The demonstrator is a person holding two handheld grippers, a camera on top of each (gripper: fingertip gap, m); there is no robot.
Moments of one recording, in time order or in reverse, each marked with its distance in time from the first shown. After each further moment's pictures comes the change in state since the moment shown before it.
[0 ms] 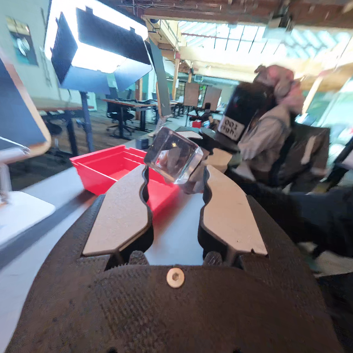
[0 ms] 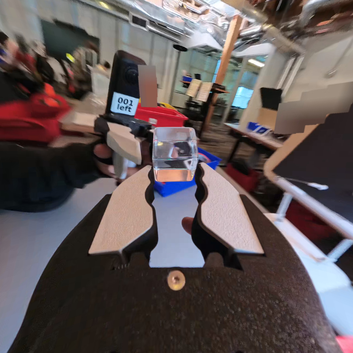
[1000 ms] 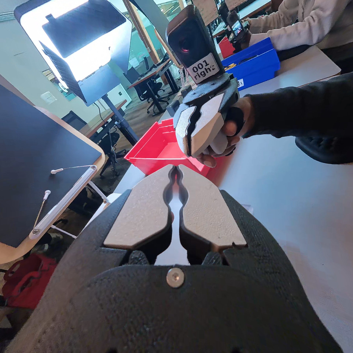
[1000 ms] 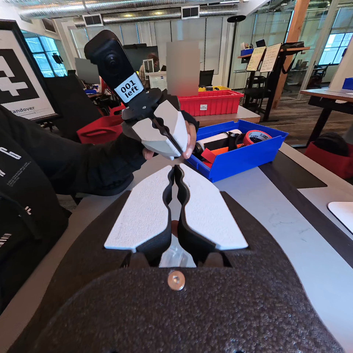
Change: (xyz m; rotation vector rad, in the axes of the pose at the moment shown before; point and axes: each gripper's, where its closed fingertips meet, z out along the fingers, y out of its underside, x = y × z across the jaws) left arm -0.008 0.032 -0.014 -0.266 -0.108 0.568; right arm -0.019 0.034 -0.003 -0.050 -0.303 0.277
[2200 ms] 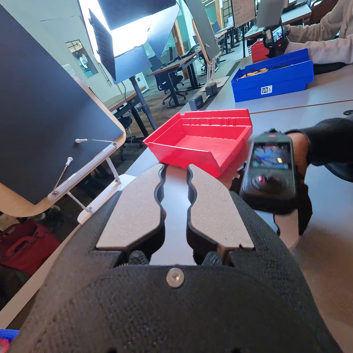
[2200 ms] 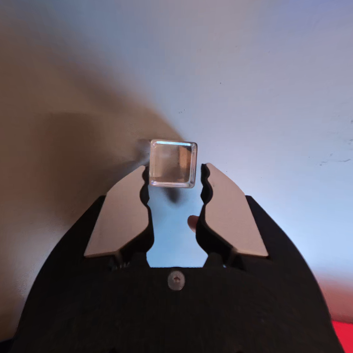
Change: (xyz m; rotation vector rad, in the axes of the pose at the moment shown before) left arm -0.044 0.017 -0.022 -0.022 -0.110 -0.154; right arm -0.016 0.200 0.036 -1.067 0.027 -0.136
